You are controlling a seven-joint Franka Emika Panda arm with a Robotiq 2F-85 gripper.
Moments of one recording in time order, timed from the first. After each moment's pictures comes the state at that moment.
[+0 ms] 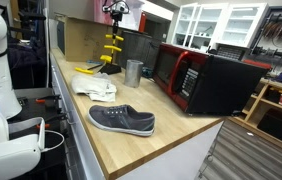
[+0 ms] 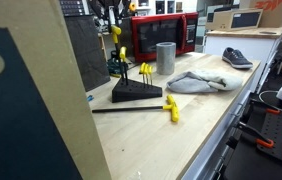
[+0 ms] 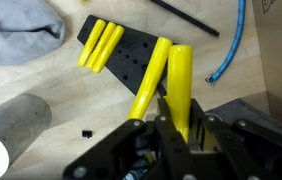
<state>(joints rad) 0.32 0.39 0.15 -1.36 -0.01 1.77 0.80</state>
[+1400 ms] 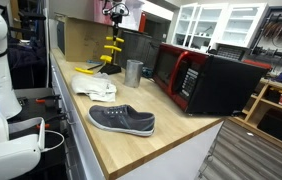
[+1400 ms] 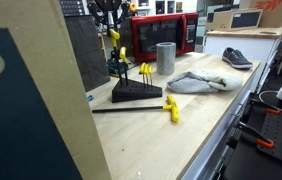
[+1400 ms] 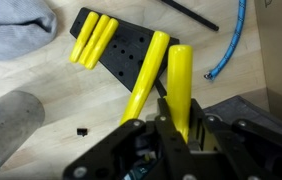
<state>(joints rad) 0.33 0.39 0.14 -1.40 -0.02 1.83 0.80</state>
